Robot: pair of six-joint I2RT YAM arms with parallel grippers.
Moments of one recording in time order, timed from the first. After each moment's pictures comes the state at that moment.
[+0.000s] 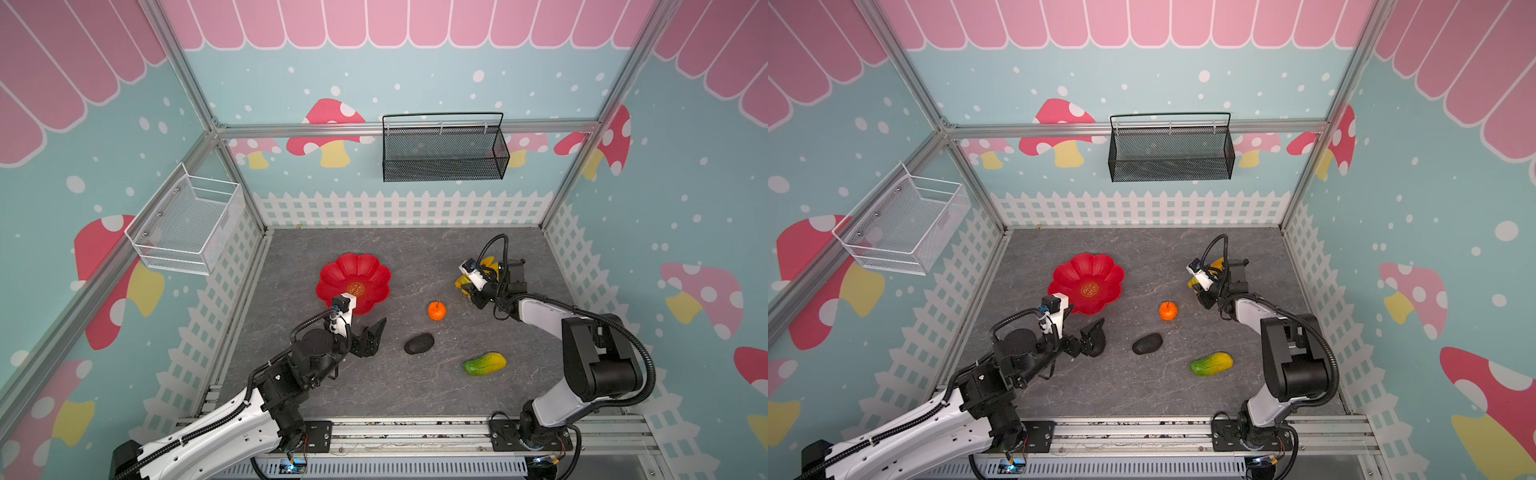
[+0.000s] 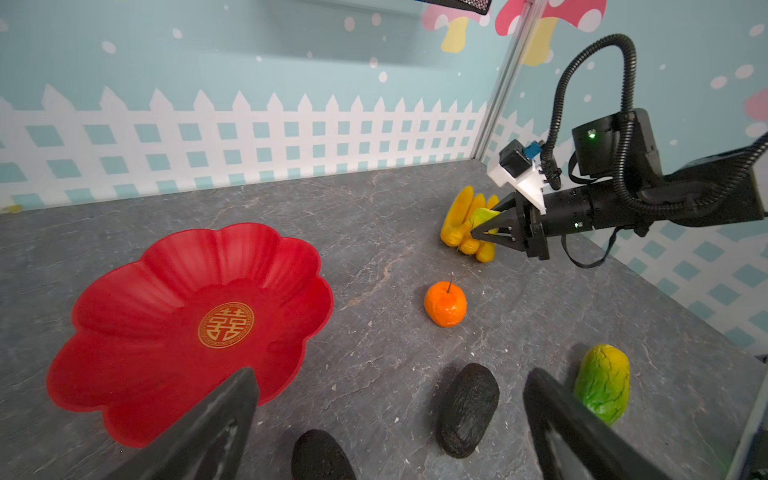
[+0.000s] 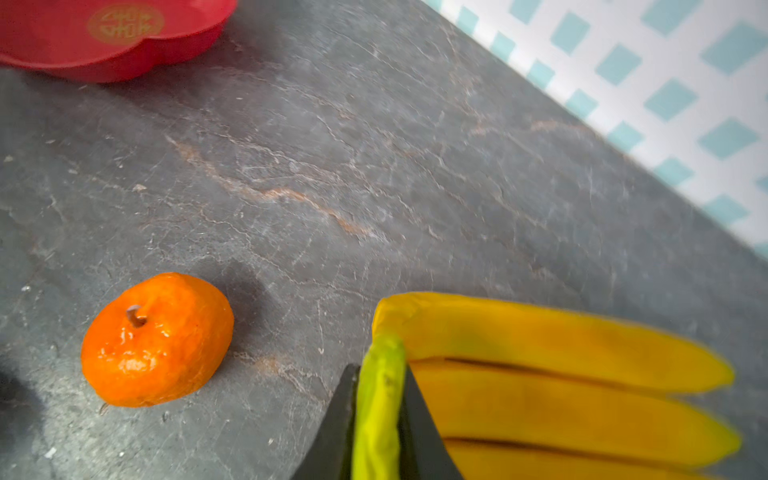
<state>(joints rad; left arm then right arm) -0.88 0.64 0.48 -0.05 -0.34 -0.25 0.14 1.60 0.82 0.09 -0.43 -0.57</state>
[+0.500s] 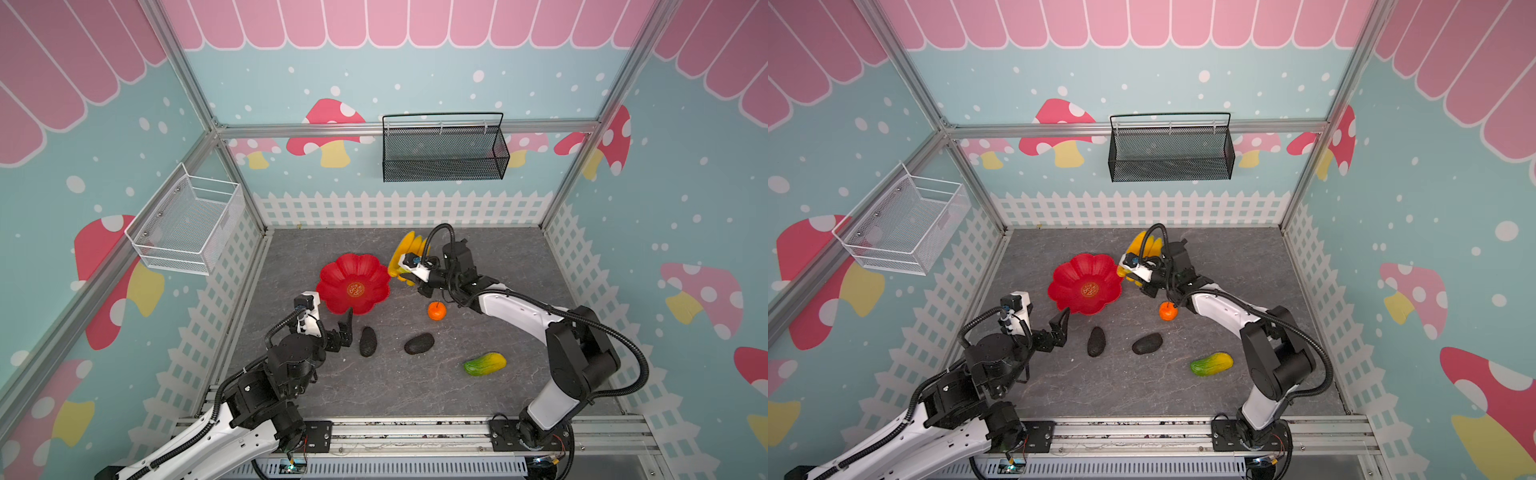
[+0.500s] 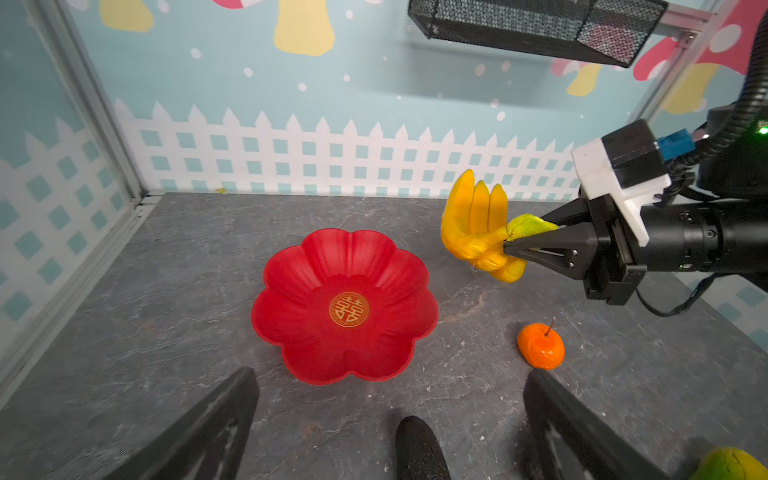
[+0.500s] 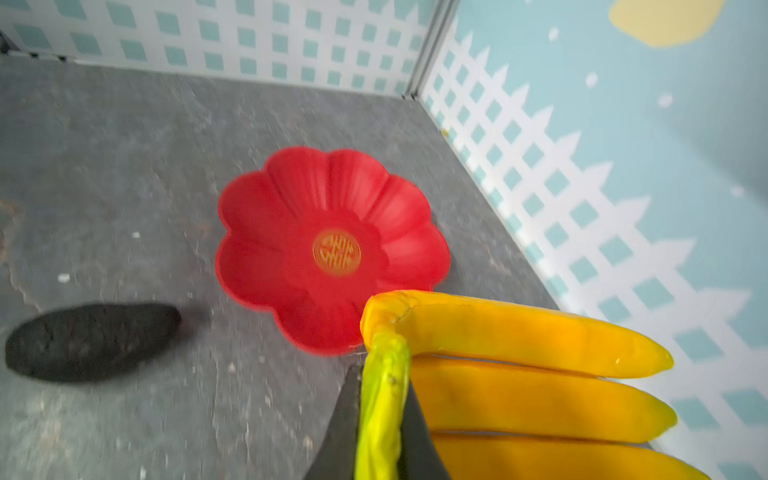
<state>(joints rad) -0.87 0.49 0.61 -0.39 -0.67 -0.34 0.57 1.71 1.17 0.12 -0.50 -0.57</state>
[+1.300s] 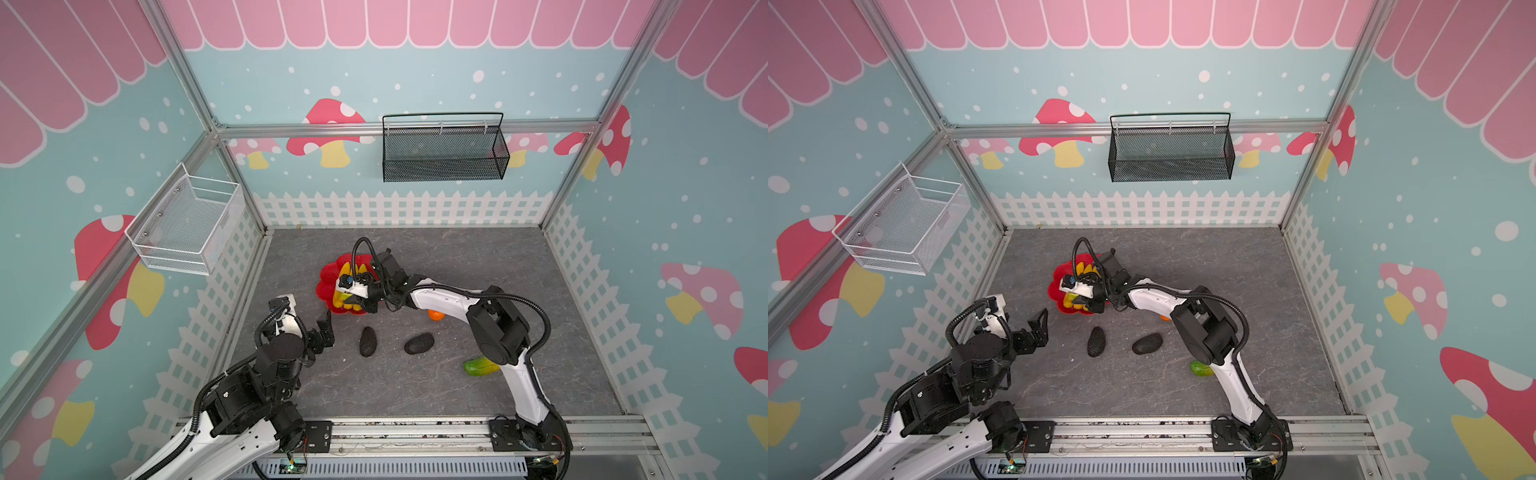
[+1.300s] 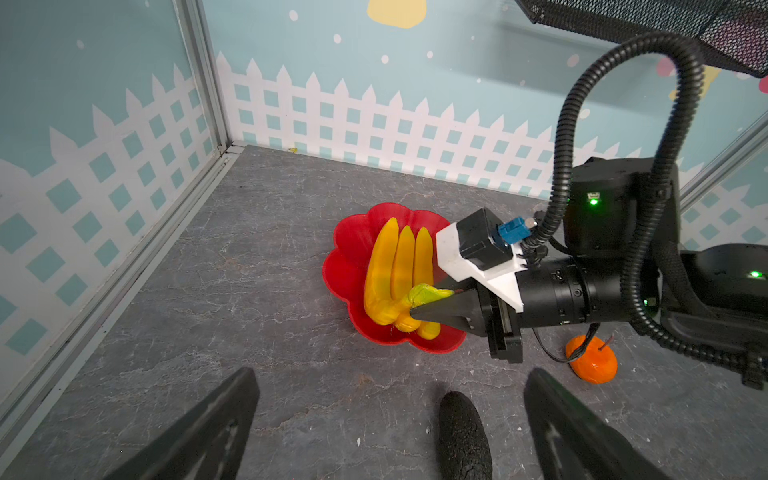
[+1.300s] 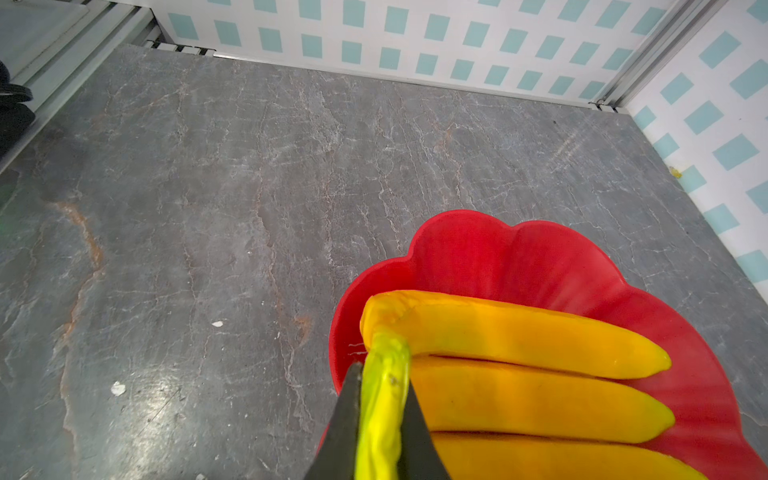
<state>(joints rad) -0.82 0.45 0.69 -0.67 -0.73 -0.51 0.81 2.20 1.66 -0.10 -0.55 -0.57</state>
